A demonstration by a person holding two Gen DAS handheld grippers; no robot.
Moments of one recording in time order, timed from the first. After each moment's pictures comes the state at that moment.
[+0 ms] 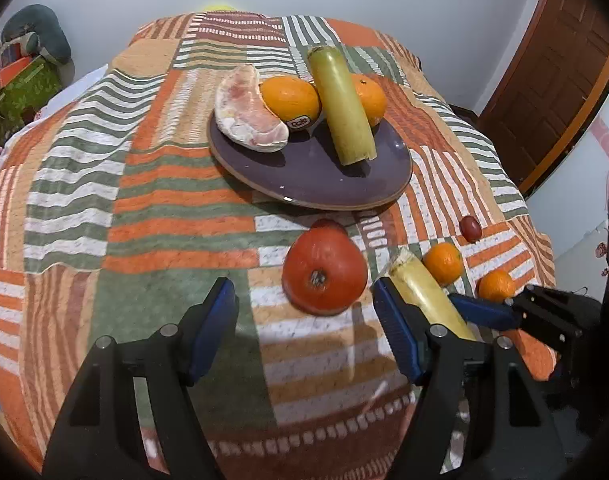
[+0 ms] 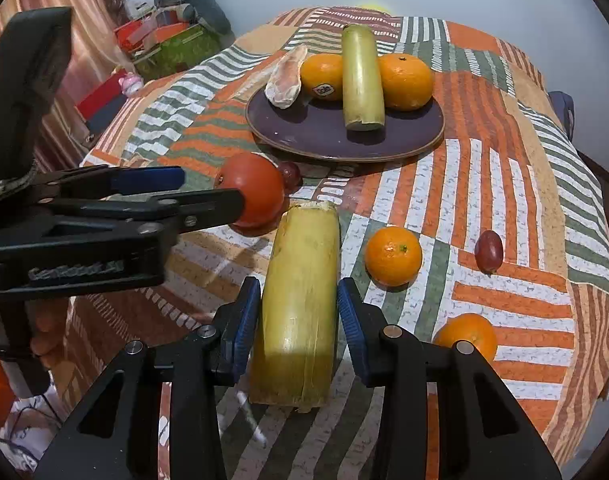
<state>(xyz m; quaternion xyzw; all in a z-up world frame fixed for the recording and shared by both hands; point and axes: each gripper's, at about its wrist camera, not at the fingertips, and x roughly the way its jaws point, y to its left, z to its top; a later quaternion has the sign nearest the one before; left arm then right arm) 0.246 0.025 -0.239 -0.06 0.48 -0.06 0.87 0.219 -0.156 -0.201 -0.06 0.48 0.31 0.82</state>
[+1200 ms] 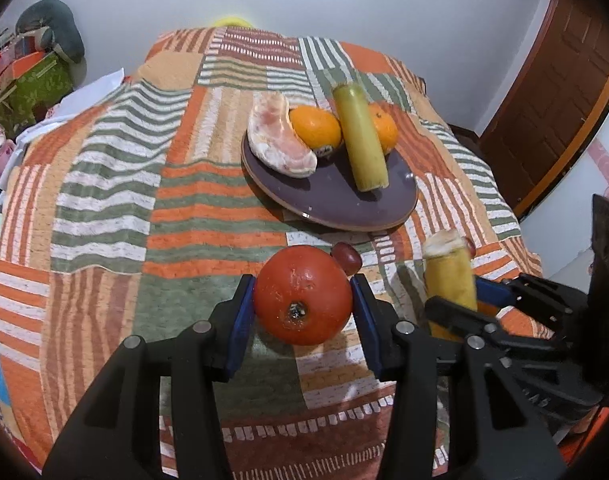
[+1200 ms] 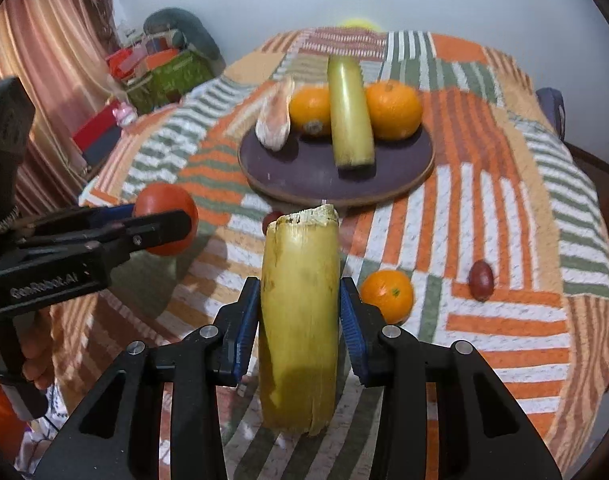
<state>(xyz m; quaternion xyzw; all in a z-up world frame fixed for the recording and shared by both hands) 0.228 0.053 -0.211 -0.08 0.45 -0.05 0.89 0.232 -0.159 -0.178 -0.02 0.46 0.30 0.84</state>
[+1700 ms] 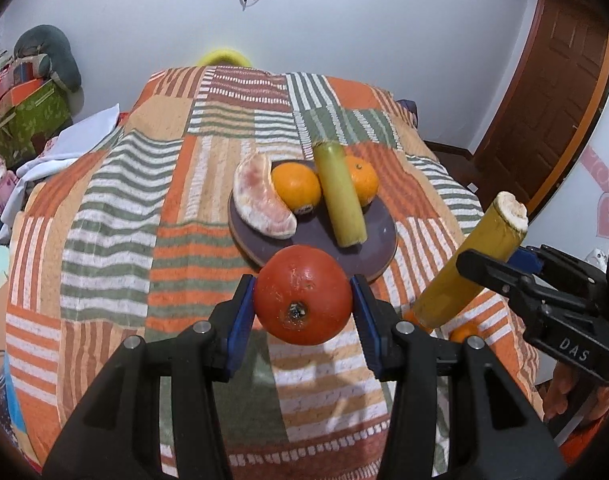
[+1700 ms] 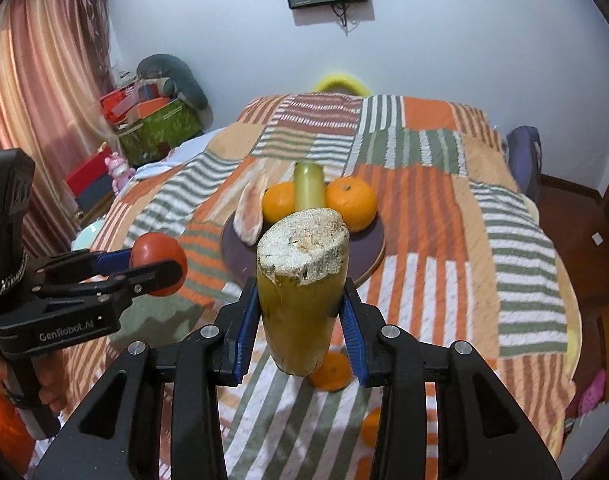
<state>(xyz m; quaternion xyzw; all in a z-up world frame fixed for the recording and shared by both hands) 0.246 0.041 -0.174 -0.07 0.41 -0.06 0.91 0.255 -0.181 -0.125 -0.01 0.39 0.27 0.88</state>
